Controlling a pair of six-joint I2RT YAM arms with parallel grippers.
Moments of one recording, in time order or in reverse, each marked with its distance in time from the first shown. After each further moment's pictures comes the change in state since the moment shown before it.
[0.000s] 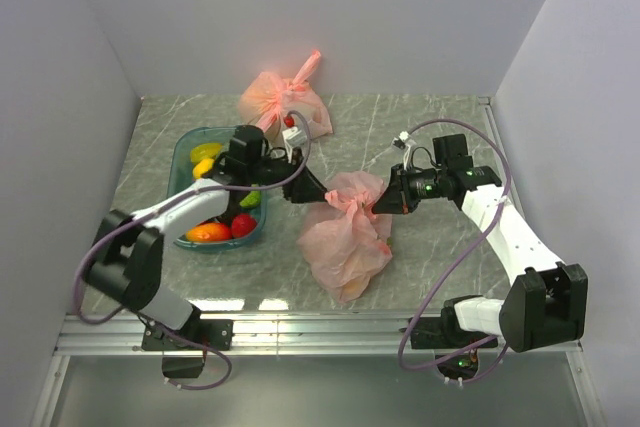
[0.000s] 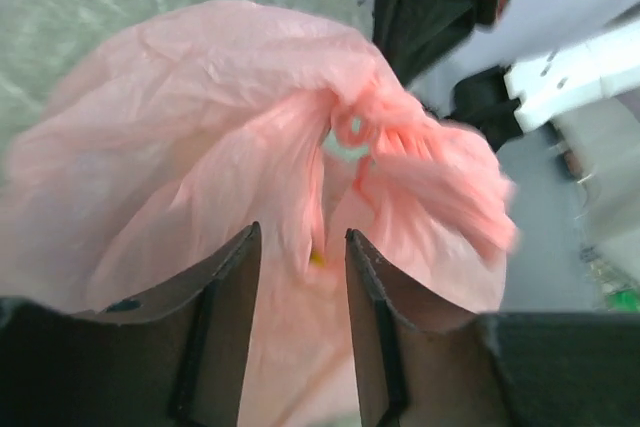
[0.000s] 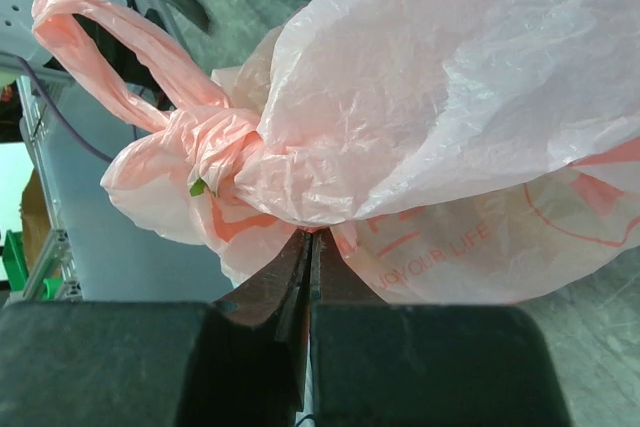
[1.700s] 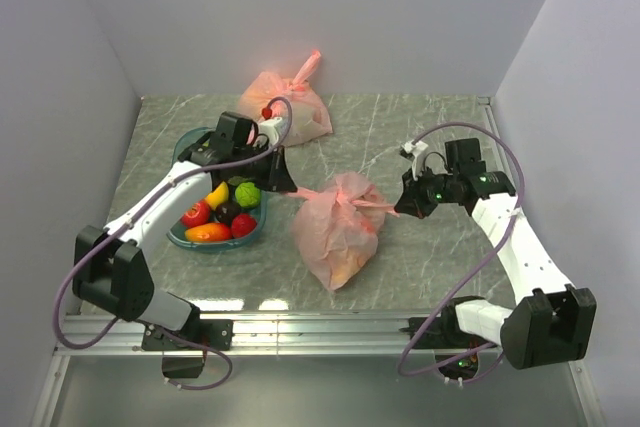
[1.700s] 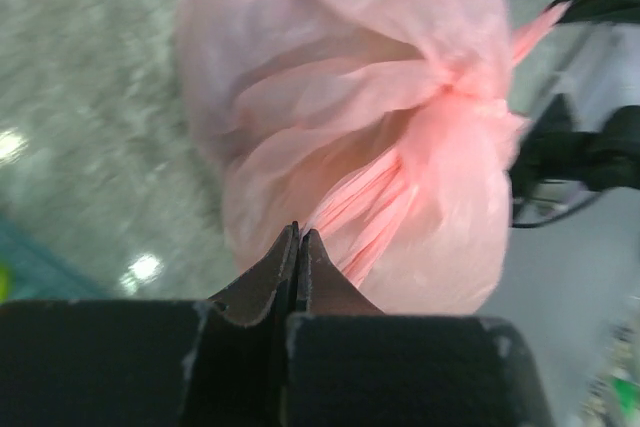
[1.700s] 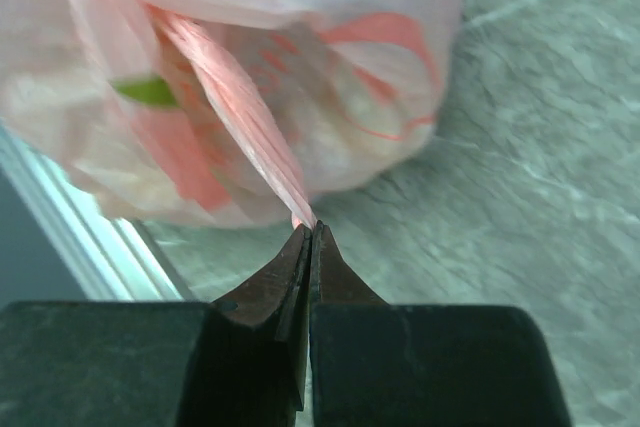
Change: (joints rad) left arm 0.099 -0.095 0.270 -0.847 -0.374 0.146; right arm -0.055 -0.086 0.018 -0.138 0.290 -0.320
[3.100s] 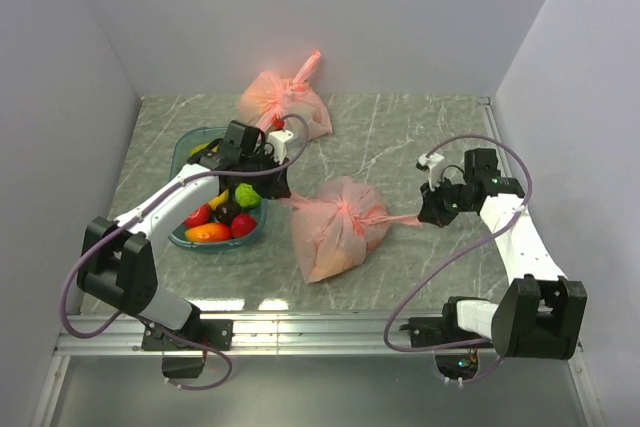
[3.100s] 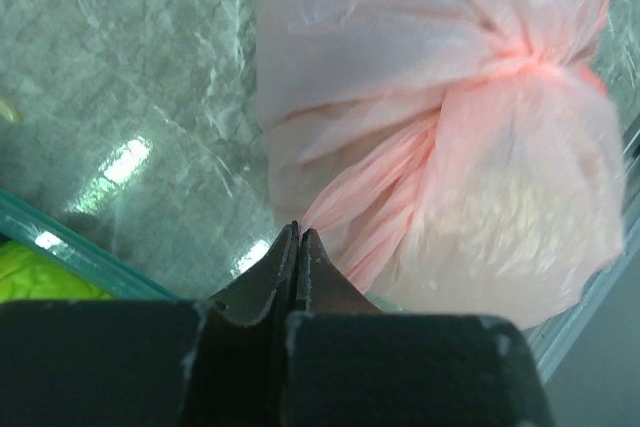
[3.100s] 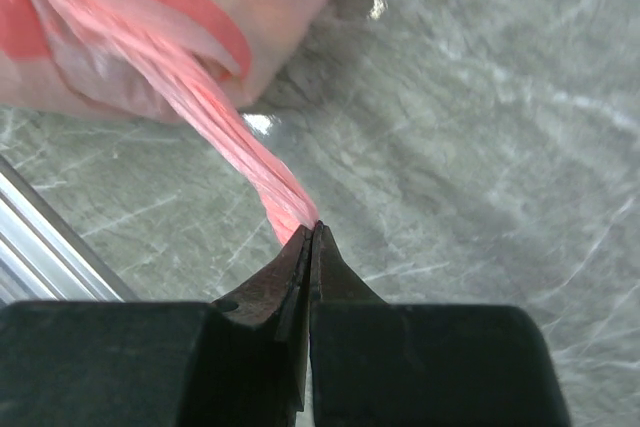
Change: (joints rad) left arm -0.032 0.023 -0.071 0.029 -0.135 0.291; right arm -0.198 0.030 -0.105 -0.039 0.059 -0.245
